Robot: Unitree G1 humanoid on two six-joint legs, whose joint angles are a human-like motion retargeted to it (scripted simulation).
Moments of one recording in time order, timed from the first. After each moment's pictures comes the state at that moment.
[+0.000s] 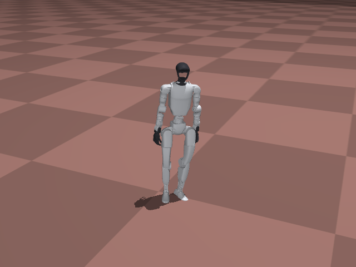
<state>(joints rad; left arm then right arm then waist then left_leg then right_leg) -0.07 0.07 0.34 1.57 -0.11 0.17 0.04 0.07 -0.08 -0.21 1.26 -0.71 0.16 0.17 -0.12 0.02 0.06 -0.10 -0.06 0.25 0.05 -0.01 0.02 -0.17 -0.07 -0.36 0.31 -0.15 -0.03</state>
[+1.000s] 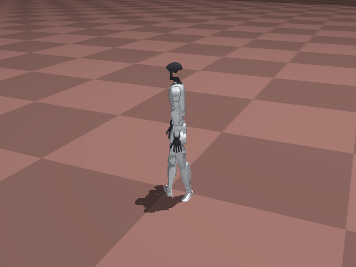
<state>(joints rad) -0.06 -0.02 0.06 1.59 0.04 -0.02 0.27 -0.01 -0.12 -0.26 1.15 -0.50 0.15 0.18 -0.10 0.08 0.01 0.16 0.05 1.08 0.04 -0.26 -0.16 -0.09 -0.11 -1.41 0.13 -0.27 -0.03</state>
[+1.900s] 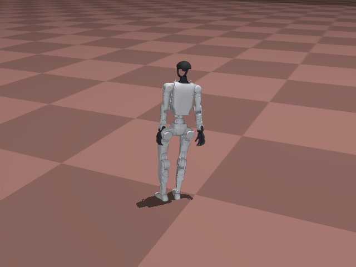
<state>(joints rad) -0.09 -0.01 0.10 1.53 -0.02 0.03 0.20 0.04 -0.17 -0.29 1.46 -0.67 0.22 0.14 -0.08 0.01 0.05 -0.10 -0.06 0.05 0.11 0.05 -0.08 -0.07 -0.03 -0.35 0.10 -0.09 -0.11</state>
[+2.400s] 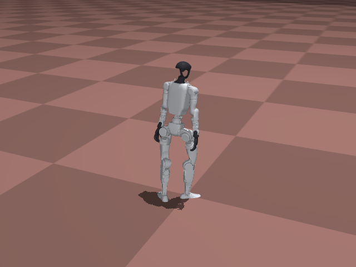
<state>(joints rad) -0.01 0.05 0.19 1.64 0.03 0.13 0.13 -0.01 -0.13 -0.20 1.41 -0.66 0.19 0.12 -0.15 0.03 0.01 0.11 0.06 0.87 -0.01 -0.10 -0.08 -0.16 -0.20 -0.83 0.13 -0.07 0.01</state>
